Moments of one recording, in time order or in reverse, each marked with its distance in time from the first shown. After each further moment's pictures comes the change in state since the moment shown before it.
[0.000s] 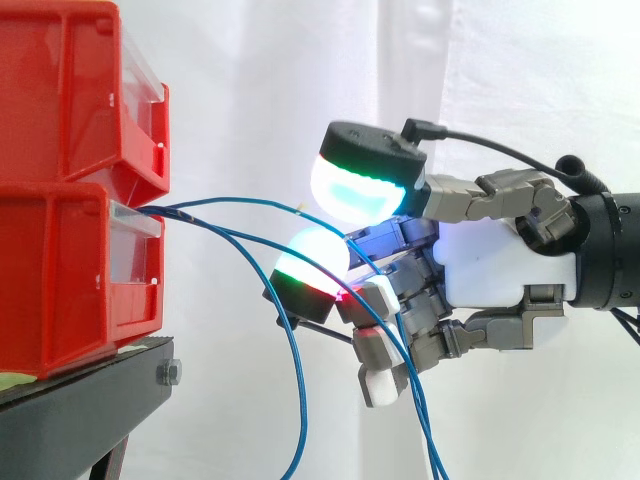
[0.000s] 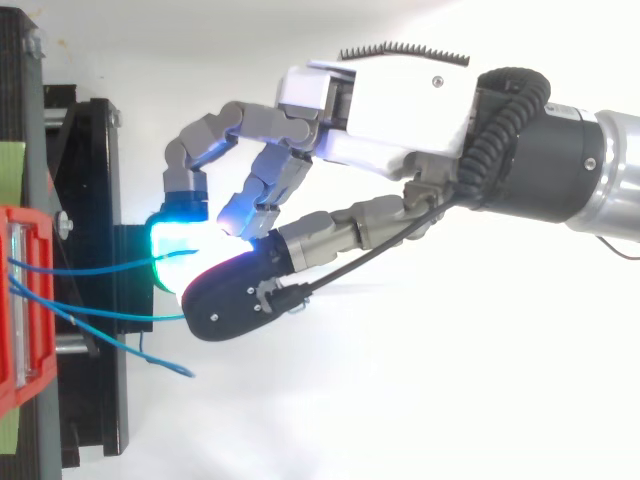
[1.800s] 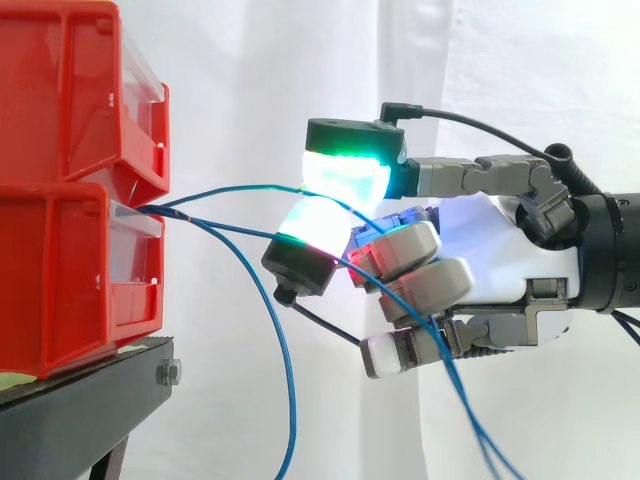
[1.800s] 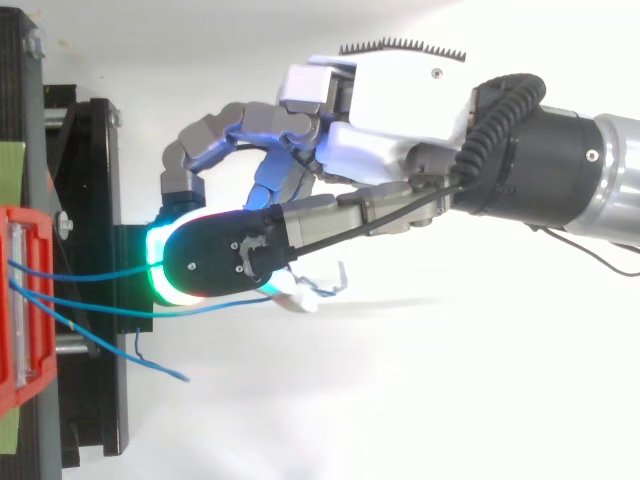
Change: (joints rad) arm 0.003 0.000 0.000 -0.003 0.001 0.211
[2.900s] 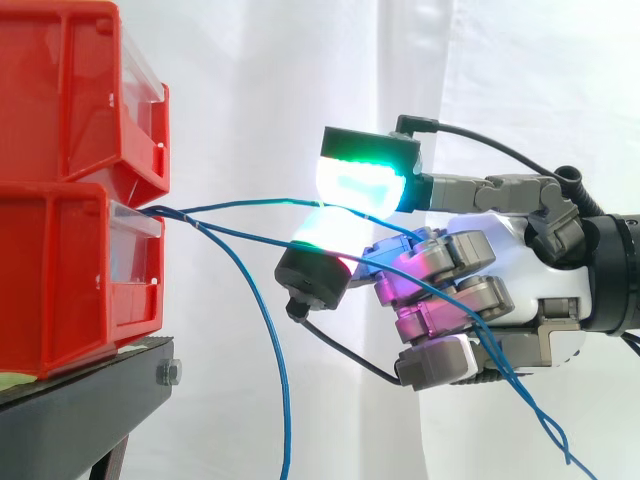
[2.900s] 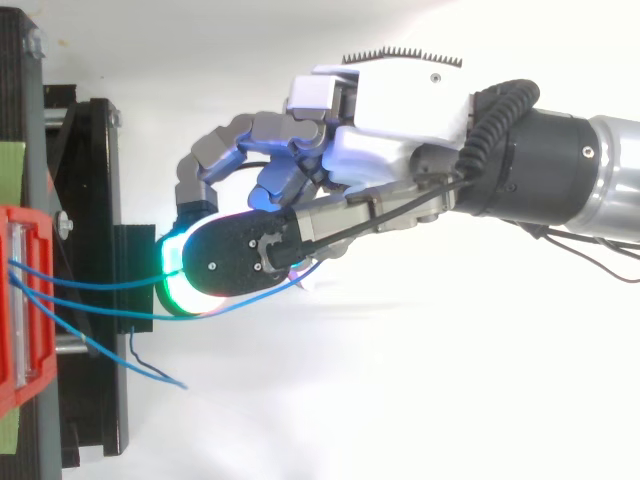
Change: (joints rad) arm -0.006 0.000 -0.031 0.021 -0.033 0.076
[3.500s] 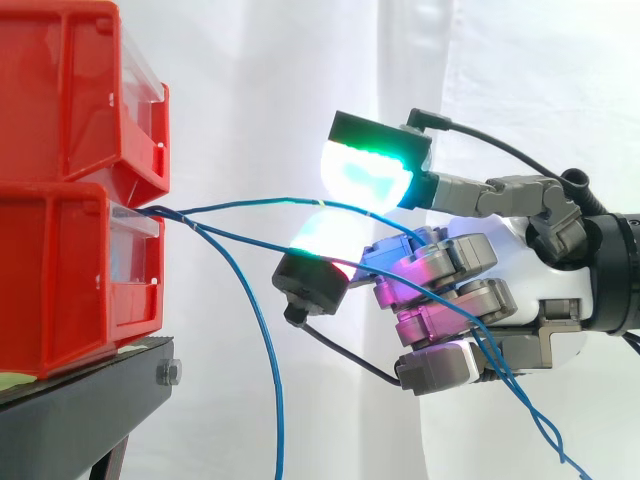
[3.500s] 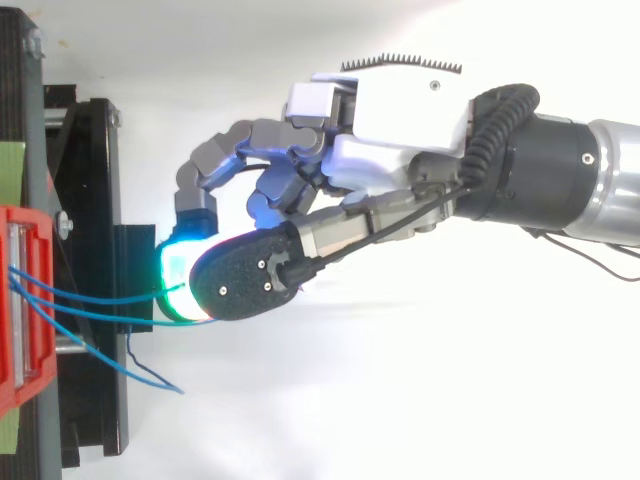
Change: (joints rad) arm 0.003 0.000 0.000 0.000 -0.001 -0.037
